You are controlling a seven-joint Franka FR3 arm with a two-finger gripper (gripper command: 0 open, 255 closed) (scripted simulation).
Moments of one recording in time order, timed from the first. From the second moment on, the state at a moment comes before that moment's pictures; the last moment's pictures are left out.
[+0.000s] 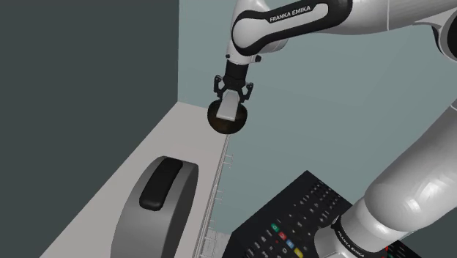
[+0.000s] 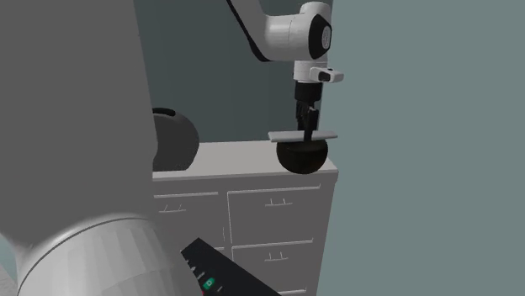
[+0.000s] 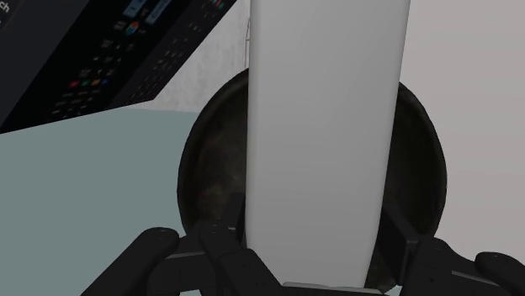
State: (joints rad) arm -0.24 0.04 0.36 -2.00 -0.02 2.03 0.99
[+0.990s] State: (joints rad) arm -0.23 0.05 0.36 -2.00 -0.02 2.04 1.00
